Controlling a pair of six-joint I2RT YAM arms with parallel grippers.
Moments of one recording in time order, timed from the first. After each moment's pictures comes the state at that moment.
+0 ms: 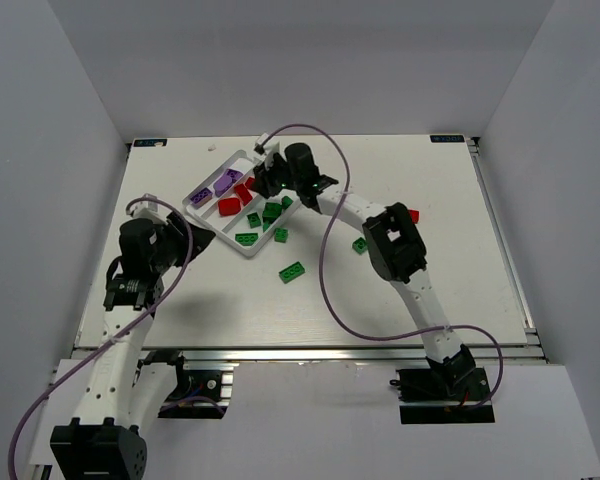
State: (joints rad) left arm 0.00 0.78 0.70 -0.38 0.25 -0.71; right arm 0.68 2.51 2.06 0.18 -0.34 -0.11
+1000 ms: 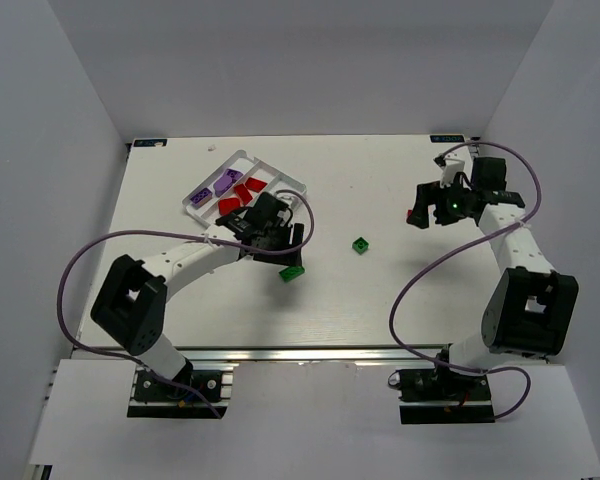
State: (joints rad) left arm -0.66 1.59 1.13 -0.50 0.07 -0.41; right arm -0.11 1.50 1.17 -0.57 -0.57 -0.30
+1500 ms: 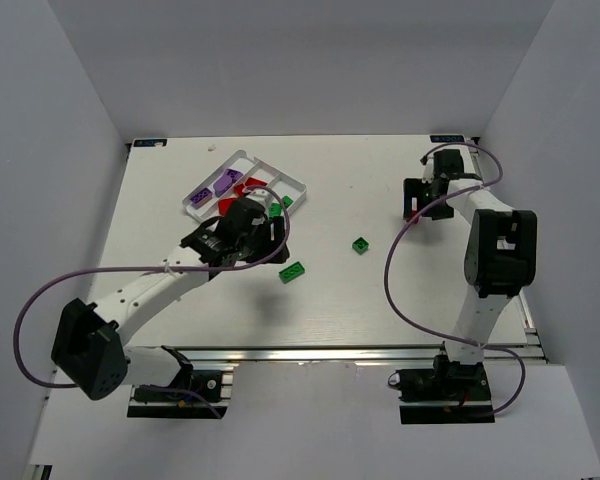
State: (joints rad) left arm -0.66 1.32 1.01 -0.47 -0.04 -0.49; right arm 0.01 1.92 1.37 -0.50 -0.10 -0.03
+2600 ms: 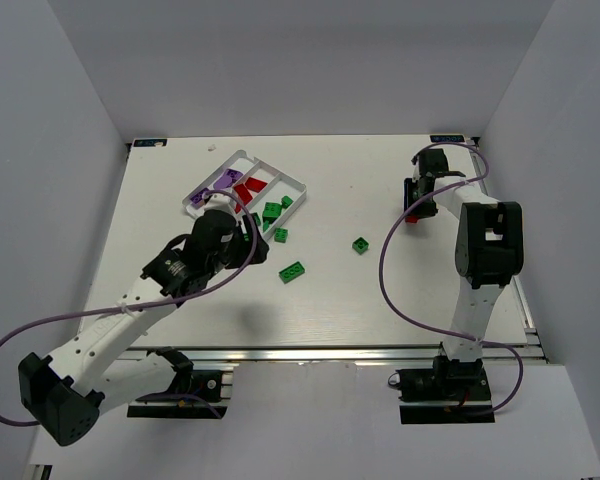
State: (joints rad) left arm -0.66 1.03 0.92 -0.53 -0.21 -0.62; right arm 0.07 2.03 1.45 -0.48 0.02 0.04
